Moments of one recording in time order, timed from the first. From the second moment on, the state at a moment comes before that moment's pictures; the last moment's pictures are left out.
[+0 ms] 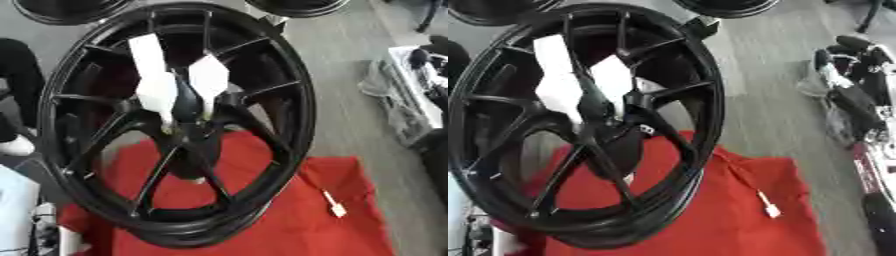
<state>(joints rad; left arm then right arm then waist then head) -0.92 1.00 -0.14 -1.50 -0.14 0.16 -0.55 -0.09 -0.44 -0.18 -1.84 -0.29 -0.06 -0.18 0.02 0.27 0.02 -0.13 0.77</state>
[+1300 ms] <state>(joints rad) -1.03 0.95 -0.31 -1.52 -0.15 0.12 -0.76 -0.09 -0.44 -0.17 -1.84 -0.29 -0.05 -0.17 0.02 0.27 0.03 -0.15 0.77</state>
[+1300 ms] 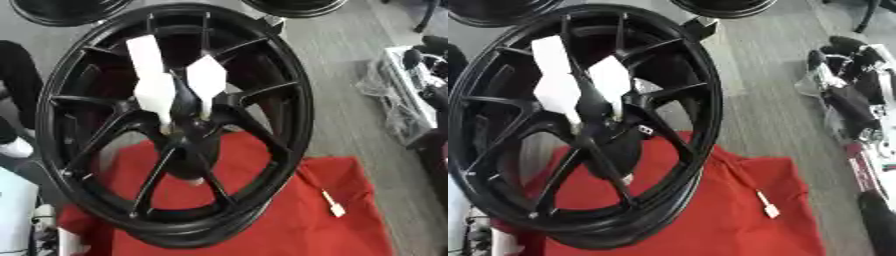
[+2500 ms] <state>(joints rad) -1.19 0.74 -0.51 -1.28 -0.33 0.07 -0.91 -0.08 -0.44 -0.17 -1.83 -0.29 -0.04 -0.17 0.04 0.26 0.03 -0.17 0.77</state>
